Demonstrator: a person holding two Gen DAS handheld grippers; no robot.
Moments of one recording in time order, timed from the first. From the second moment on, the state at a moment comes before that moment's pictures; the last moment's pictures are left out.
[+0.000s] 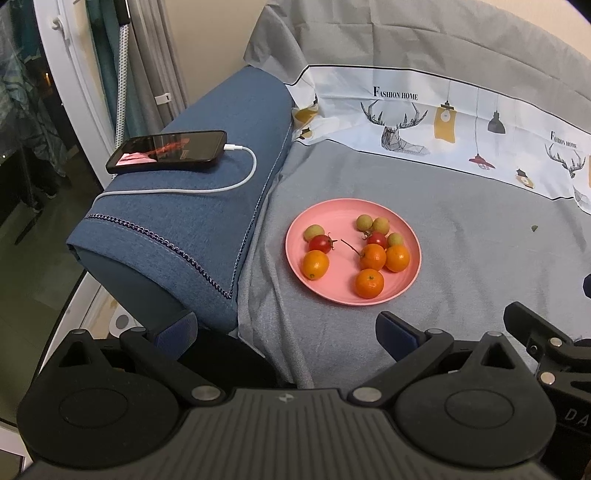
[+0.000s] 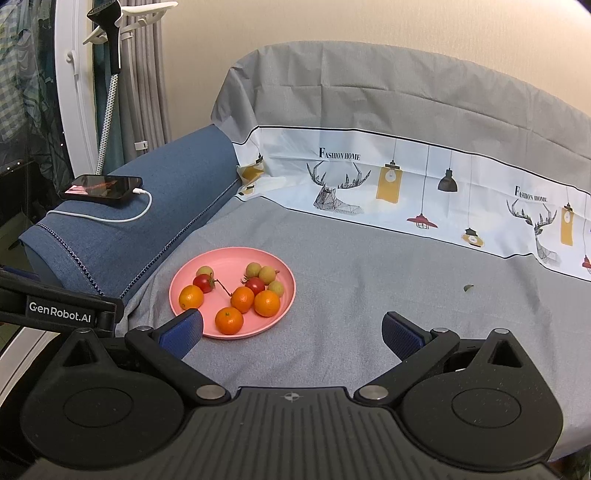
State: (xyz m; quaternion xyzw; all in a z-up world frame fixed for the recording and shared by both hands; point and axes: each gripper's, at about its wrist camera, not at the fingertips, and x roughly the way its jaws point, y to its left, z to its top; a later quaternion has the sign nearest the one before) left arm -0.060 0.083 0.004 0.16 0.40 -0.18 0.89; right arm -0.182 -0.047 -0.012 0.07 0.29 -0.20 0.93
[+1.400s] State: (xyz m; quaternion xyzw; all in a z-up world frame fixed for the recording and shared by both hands) left arm -0.057 0.078 0.002 0.17 0.40 -0.18 0.88; right arm -0.182 -0.048 -0.016 0.08 0.29 -0.20 0.93
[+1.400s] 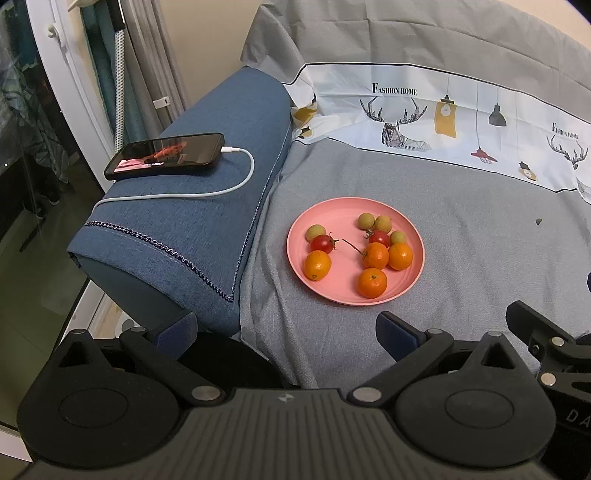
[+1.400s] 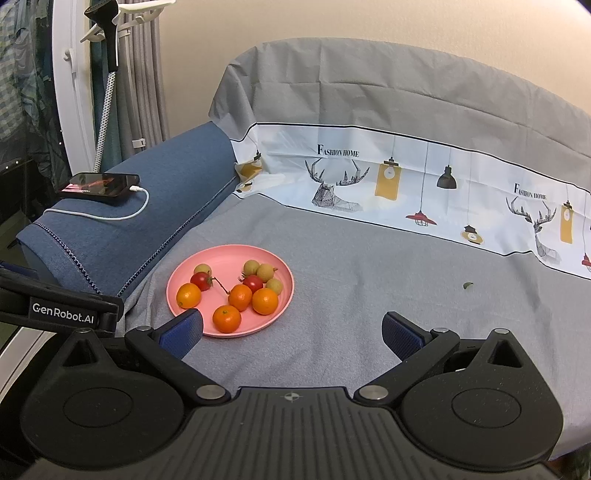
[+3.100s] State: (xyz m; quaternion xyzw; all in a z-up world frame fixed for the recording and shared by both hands) left arm -0.056 0.077 0.000 0.17 0.40 -0.18 0.88; right arm -0.181 -0.049 -0.014 0.08 0.29 -0.20 0.93
